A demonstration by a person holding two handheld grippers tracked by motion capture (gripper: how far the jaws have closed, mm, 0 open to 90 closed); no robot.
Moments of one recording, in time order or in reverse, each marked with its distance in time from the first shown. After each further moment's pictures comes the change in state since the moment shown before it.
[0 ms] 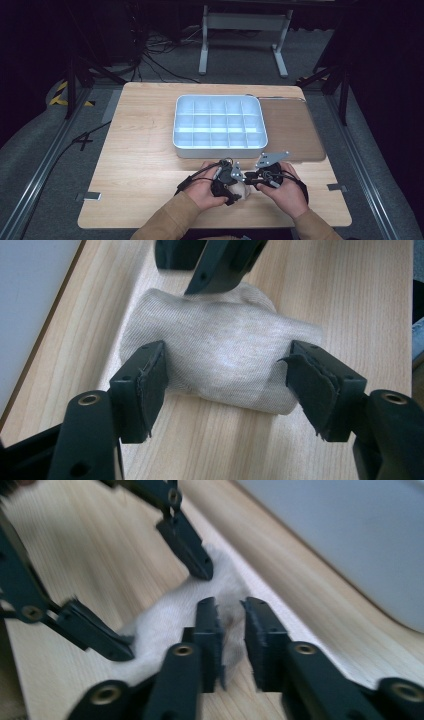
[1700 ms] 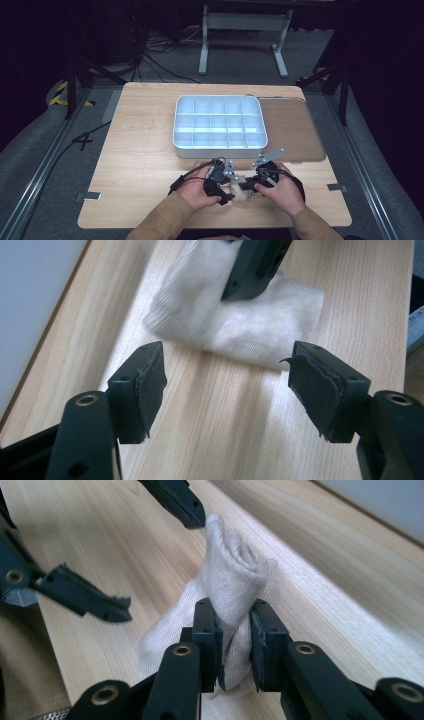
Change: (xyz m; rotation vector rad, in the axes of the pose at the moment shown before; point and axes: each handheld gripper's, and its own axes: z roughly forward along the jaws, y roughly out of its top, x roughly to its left) left arm 0.005 -0.016 -0.019 0.002 0.006 -0.058; right arm -0.006 -0.004 0.015 0.086 0.123 0.138
